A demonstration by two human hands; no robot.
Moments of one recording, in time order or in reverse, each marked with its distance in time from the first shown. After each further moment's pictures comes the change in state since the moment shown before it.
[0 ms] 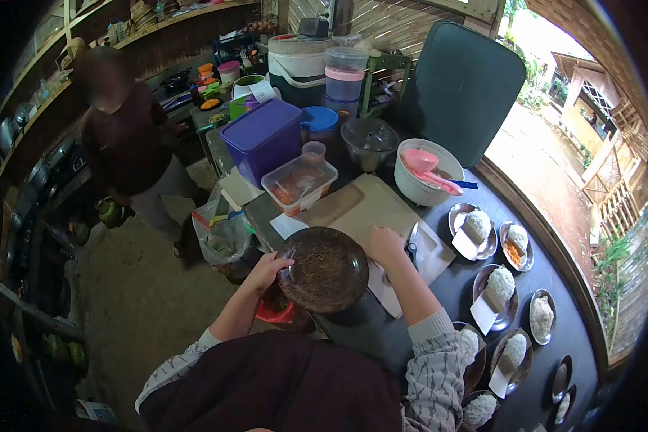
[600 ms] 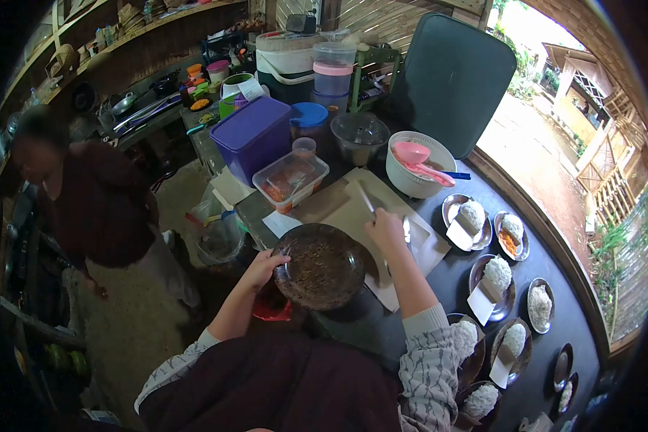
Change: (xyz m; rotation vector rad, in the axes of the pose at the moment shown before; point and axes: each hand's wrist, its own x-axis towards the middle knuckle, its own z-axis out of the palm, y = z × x) left_hand 0.012 -0.012 -0.004 -0.020 -0.061 0.048; right_hand 0.001 0.010 -0.013 0.243 0.261 0.098
